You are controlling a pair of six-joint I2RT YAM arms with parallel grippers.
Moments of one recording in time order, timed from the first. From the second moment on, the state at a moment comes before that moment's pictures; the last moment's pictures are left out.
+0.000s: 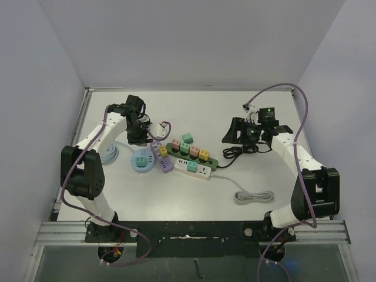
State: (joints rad) left arm -0.28 1.73 1.42 -1.00 0.15 1.27; right arm 0.12 1.46 1.04 -0.44 -0.56 0.21
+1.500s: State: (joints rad) left arm -0.29 1.82 1.46 -1.12 0.13 1.28; right arm 0.10 1.41 0.98 -0.43 -0.52 0.21
